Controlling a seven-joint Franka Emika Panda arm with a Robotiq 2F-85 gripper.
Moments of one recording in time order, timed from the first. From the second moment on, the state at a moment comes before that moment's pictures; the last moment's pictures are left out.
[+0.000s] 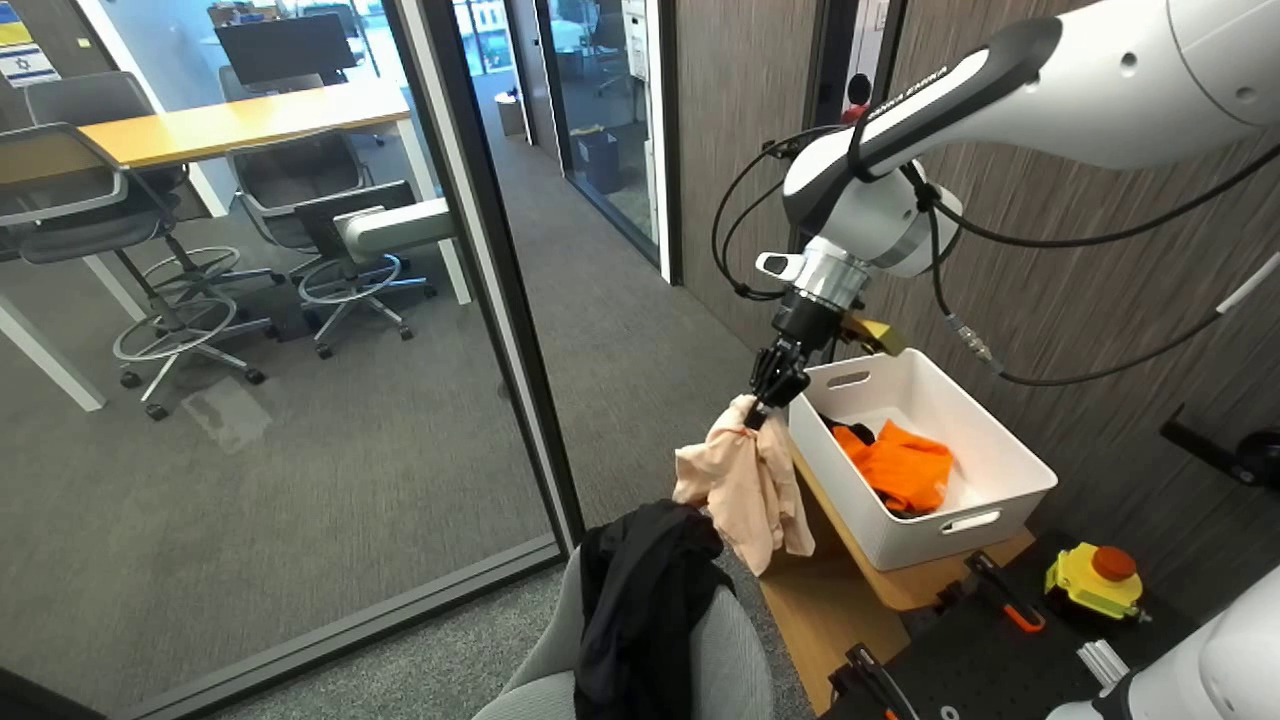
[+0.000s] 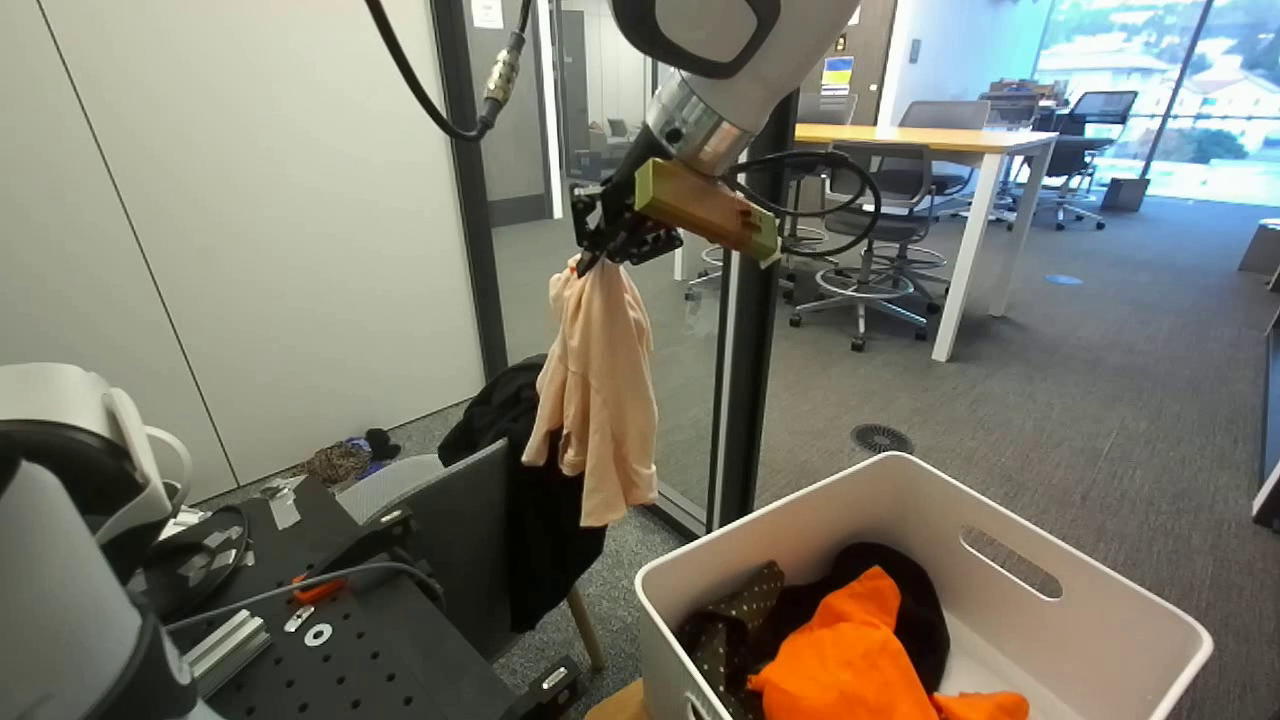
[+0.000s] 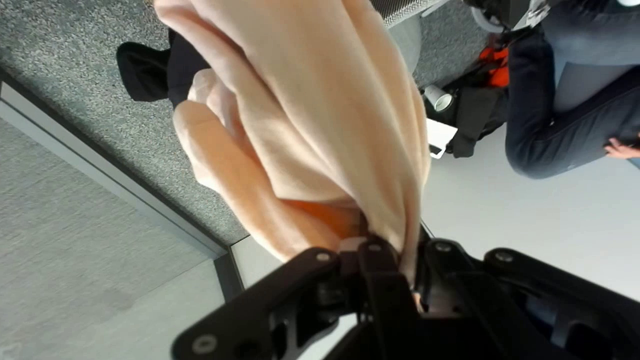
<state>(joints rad) -0.07 0.02 0.04 -2.33 0.73 2.02 -1.56</state>
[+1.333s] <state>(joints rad) 0.12 -0.10 0.09 -2.31 0.66 1.82 -1.59</state>
